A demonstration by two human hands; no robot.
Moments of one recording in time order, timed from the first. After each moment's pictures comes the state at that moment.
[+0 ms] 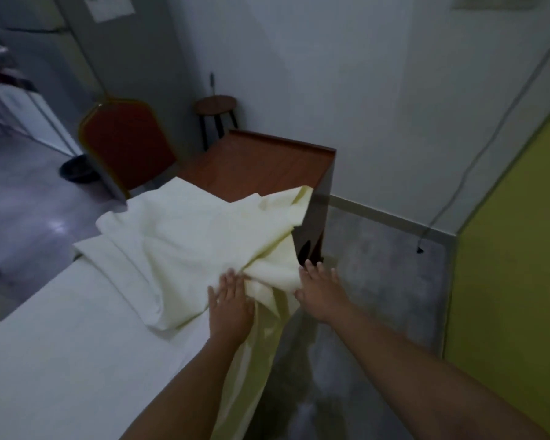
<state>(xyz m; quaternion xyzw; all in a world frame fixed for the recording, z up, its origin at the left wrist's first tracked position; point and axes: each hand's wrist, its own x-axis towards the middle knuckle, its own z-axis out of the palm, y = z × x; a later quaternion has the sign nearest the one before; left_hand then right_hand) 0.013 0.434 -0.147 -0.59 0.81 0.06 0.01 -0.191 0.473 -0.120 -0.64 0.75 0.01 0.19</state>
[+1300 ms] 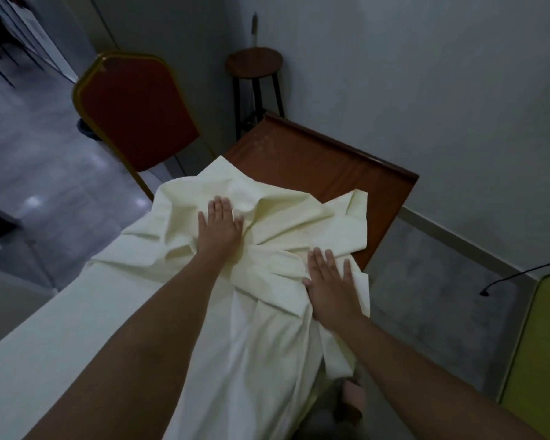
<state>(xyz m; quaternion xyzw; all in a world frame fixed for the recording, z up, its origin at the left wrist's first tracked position) -0.032 0.053 -0.130 -0.66 0.74 0.14 -0.01 -0.243 0.209 -0.169 -0.69 0.71 -0.01 0.14</state>
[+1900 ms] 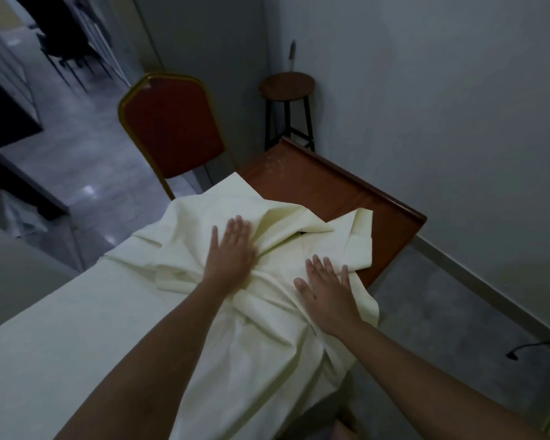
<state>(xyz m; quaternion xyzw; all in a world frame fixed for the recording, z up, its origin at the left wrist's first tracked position) -0.077 0.082 -0.120 -0.64 0.77 0.01 0.04 -0.301 0.163 -0.137 -0.73 0.64 -0.08 0.23</state>
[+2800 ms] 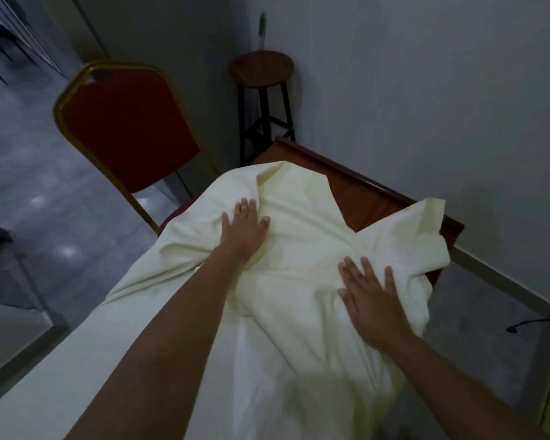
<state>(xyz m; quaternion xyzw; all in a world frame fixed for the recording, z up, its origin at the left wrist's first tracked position) -0.070 -0.098 -0.147 -0.61 0.76 0.22 0.03 -0.307 0.093 -0.168 -0.70 0.71 0.00 0.12</state>
